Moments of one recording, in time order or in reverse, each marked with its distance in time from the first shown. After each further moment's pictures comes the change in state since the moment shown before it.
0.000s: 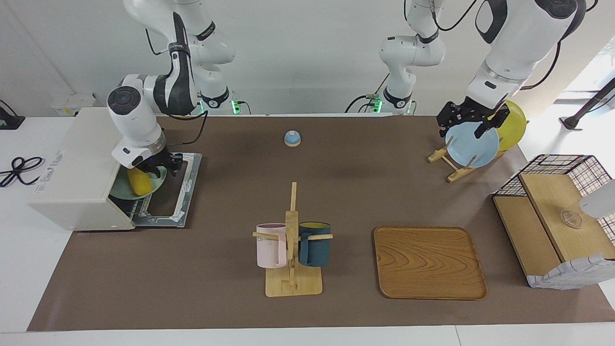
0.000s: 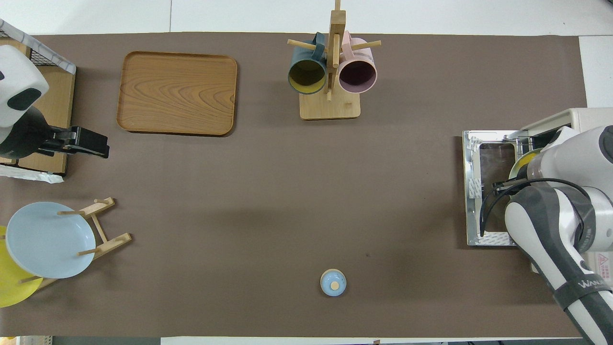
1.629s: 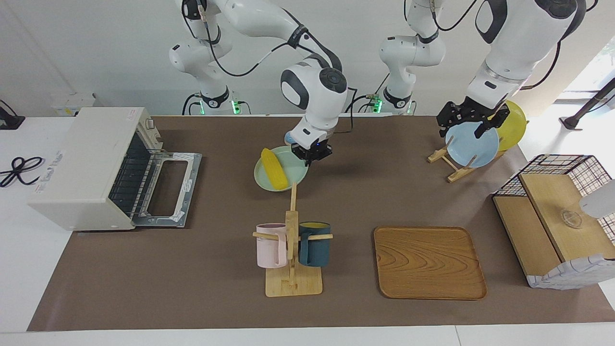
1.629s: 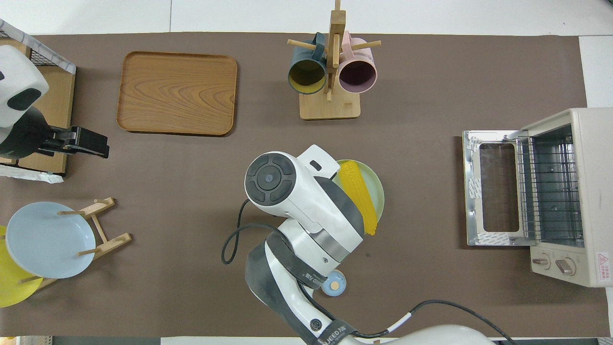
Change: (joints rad) left arm 0.000 0.000 0.000 0.000 0.000 0.000 0.000; right arm 0.774 0.394 0.025 0.577 0.092 -0.217 0.884
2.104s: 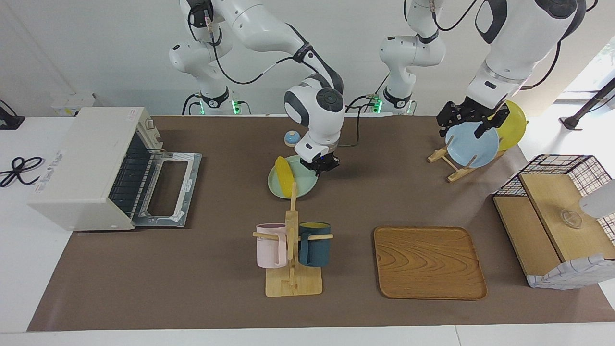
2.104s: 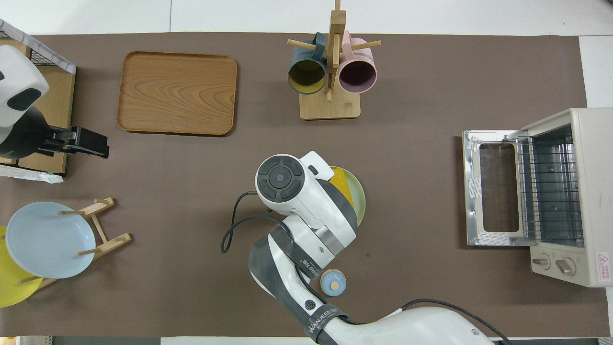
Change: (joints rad) left arm 0.000 0.000 0.000 0.000 0.000 0.000 0.000; right arm -0.006 0.039 -0.001 -0.059 0.111 0.177 0.043
